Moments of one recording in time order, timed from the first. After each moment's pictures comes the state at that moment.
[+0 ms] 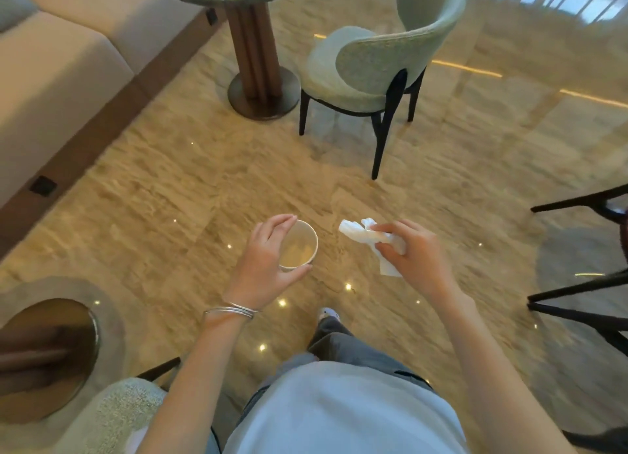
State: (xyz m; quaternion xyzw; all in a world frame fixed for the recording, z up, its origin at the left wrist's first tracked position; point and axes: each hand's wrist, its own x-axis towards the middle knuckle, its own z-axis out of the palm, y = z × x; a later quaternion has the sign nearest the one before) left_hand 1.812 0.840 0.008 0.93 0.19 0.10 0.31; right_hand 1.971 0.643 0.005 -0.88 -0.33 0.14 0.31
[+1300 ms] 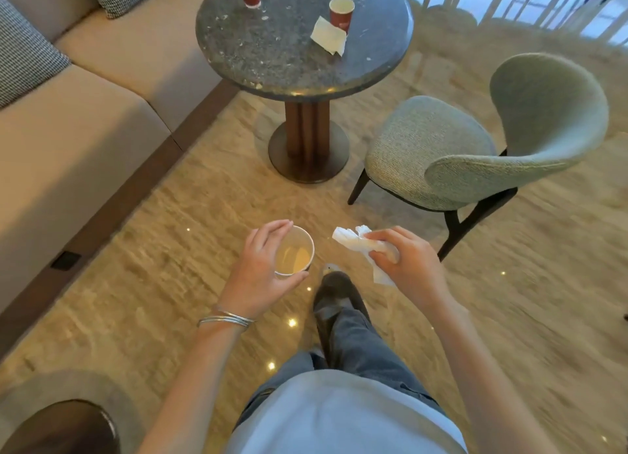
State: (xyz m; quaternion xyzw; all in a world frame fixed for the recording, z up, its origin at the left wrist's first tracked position) left_hand 2.027 1.303 0.001 0.92 0.22 0.11 0.30; right_hand 2.195 1.123 -0.009 -0.88 -0.36 0.16 0.28
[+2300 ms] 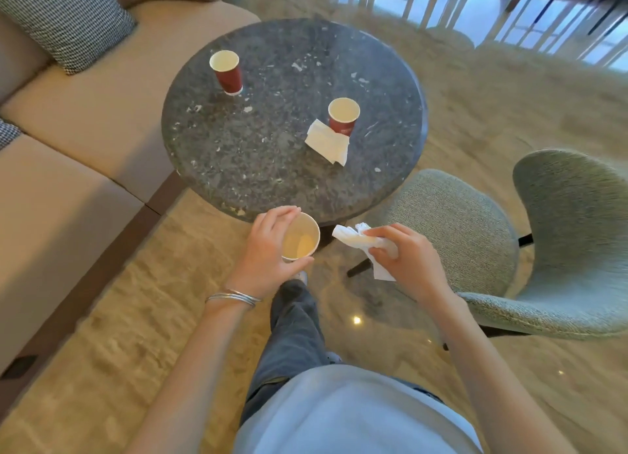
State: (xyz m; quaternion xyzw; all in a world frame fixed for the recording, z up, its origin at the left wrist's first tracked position) left_hand 2.355 1.578 -0.006 0.93 0.18 0.12 0.30; right_hand 2.502 1.388 -0.009 -0.88 -0.35 0.17 0.27
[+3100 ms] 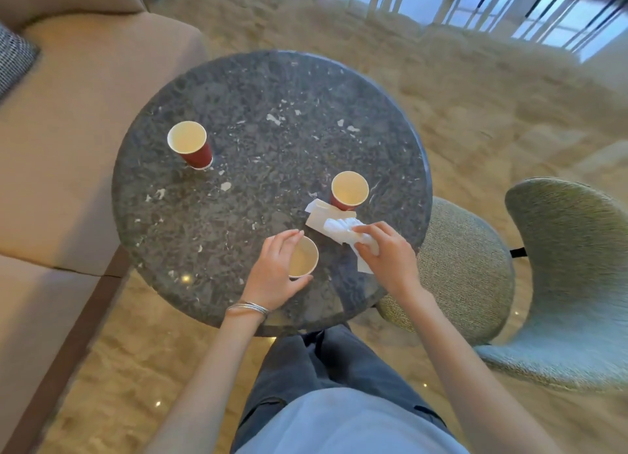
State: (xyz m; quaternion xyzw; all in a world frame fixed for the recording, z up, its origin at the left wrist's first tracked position) left_hand 2.514 1.761 -0.085 0.94 0.11 0.03 0.33; right_hand 2.632 1.581 -0.050 -0.93 -0.24 0.11 0.26
